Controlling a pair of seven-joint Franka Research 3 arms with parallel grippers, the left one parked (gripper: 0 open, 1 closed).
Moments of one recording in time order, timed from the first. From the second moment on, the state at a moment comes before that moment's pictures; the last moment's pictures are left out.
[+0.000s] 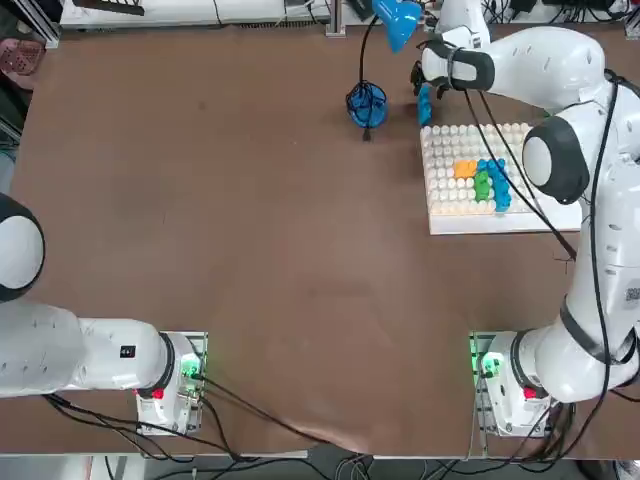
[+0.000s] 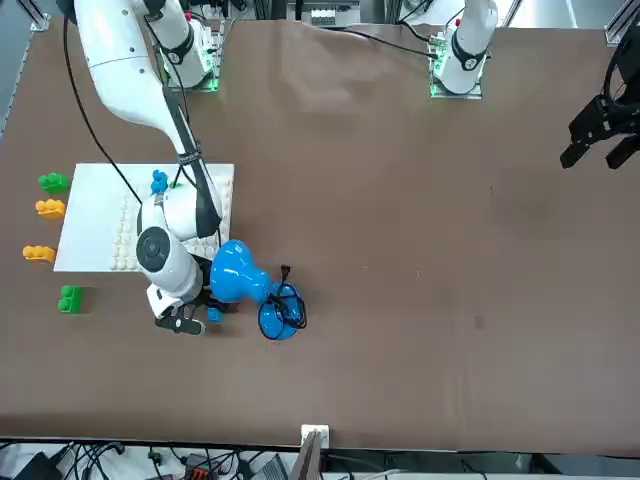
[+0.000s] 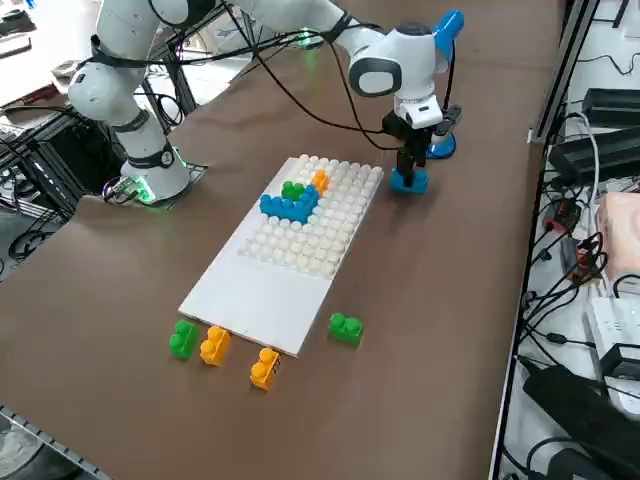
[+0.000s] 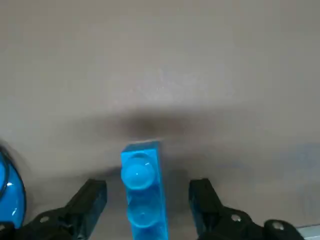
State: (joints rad) arm 0.32 0.75 -0.06 -1.51 0.00 2.34 0.44
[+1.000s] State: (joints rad) arm 0.33 0.76 -0.07 -1.52 0.01 2.34 0.45
